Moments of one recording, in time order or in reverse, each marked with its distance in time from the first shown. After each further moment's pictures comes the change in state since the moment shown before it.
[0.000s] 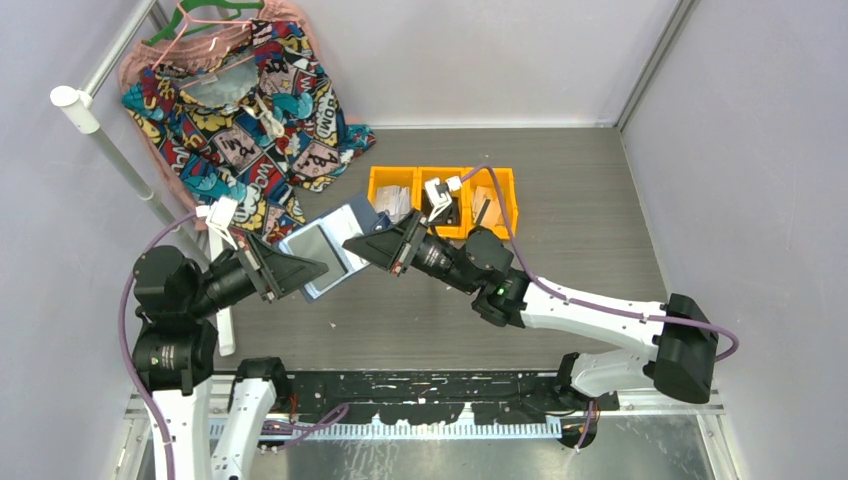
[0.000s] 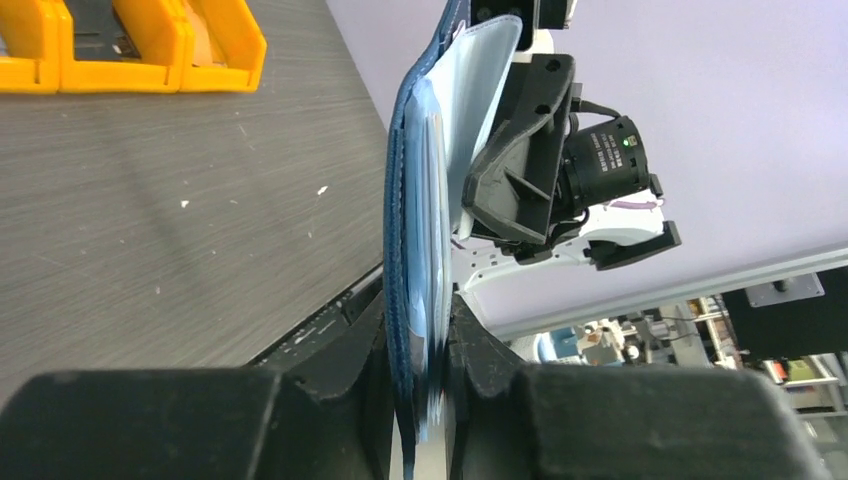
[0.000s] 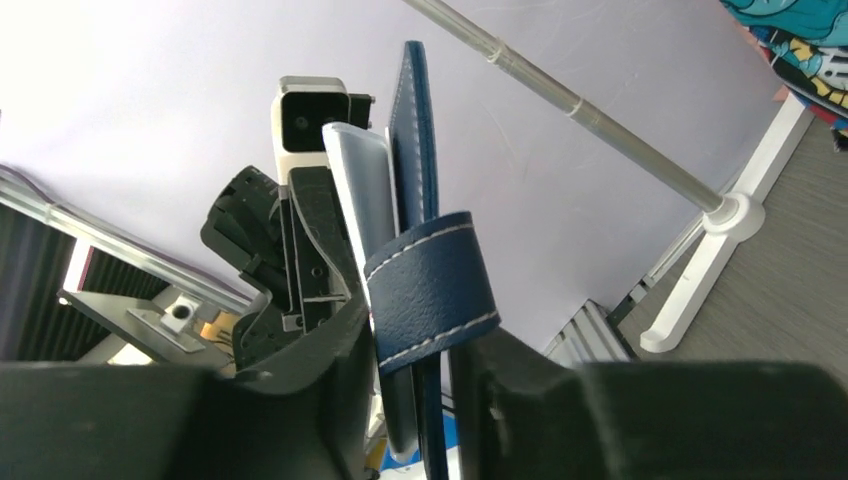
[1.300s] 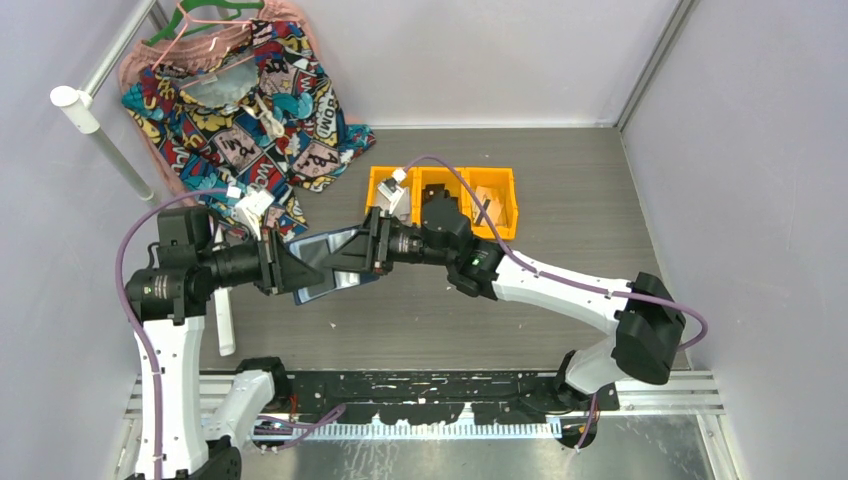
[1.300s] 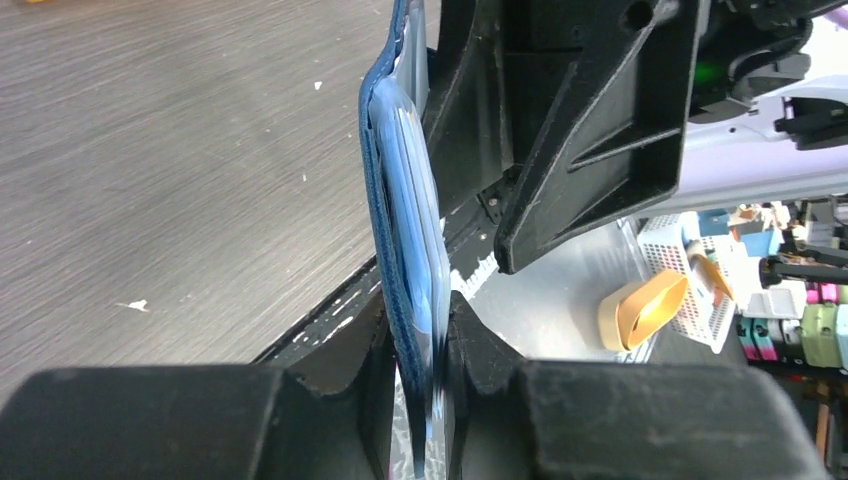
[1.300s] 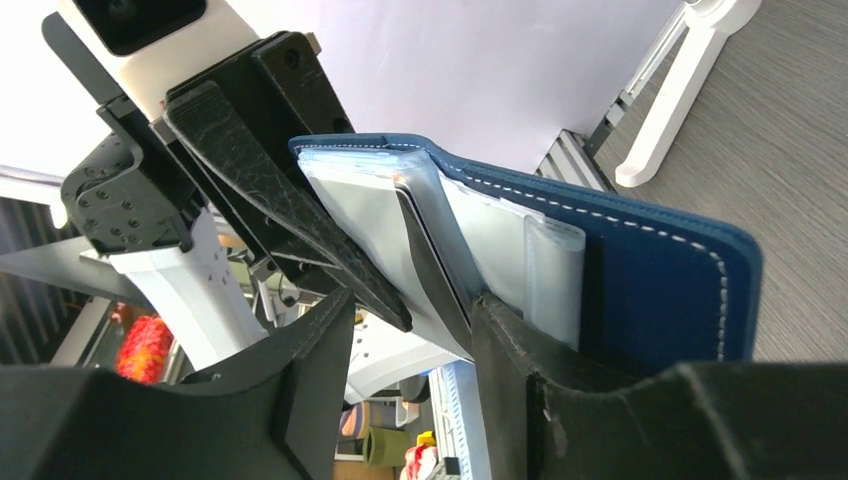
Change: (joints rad) left arm 0.006 0.293 0.219 -0.622 -0.036 0.815; right arm -0.074 0.200 0.212 -0.343 -0.360 0.066
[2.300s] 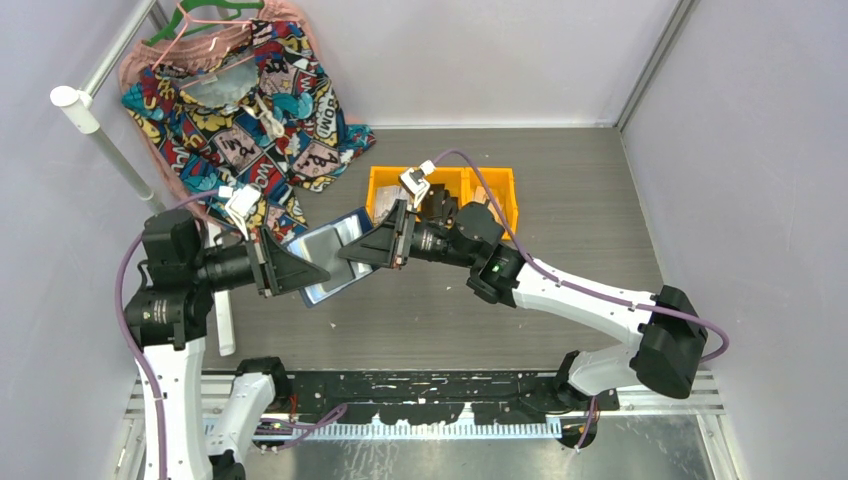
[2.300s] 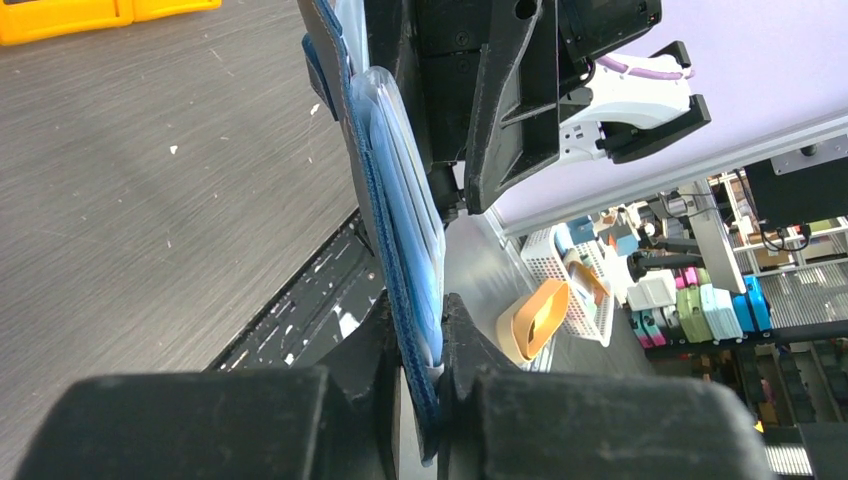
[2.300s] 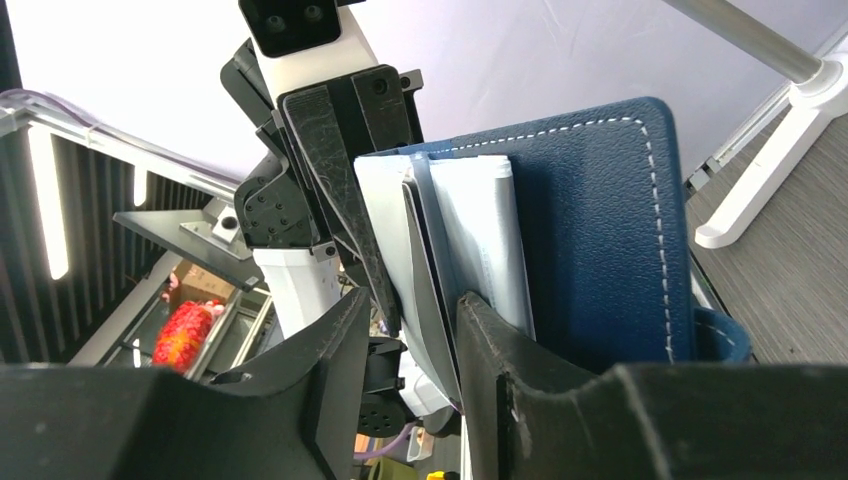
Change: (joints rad) left arm 0.010 -0.080 -0.063 0.284 0.261 -0.347; right arm -0.027 -0.122 -0.111 0.225 -0.024 0.063
